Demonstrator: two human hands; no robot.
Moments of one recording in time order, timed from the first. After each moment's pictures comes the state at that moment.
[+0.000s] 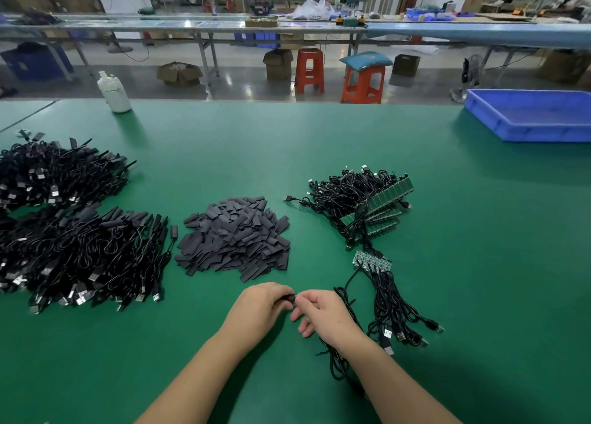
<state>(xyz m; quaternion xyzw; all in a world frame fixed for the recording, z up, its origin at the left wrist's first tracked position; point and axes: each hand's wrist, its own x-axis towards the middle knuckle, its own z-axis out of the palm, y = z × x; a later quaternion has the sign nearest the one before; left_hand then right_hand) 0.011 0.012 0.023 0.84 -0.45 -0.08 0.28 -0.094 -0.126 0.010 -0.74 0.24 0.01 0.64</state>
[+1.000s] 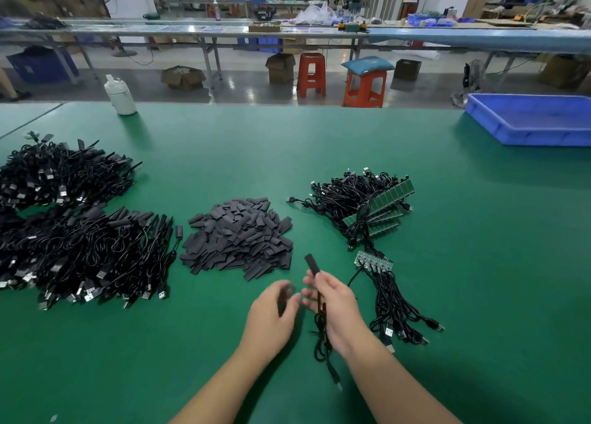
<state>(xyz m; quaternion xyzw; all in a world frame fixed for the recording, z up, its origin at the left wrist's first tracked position) -0.028 0.007 0.018 0.86 -0.28 -0.09 0.42 -0.089 -0.119 0.027 -0.46 0.32 -0.15 0.82</state>
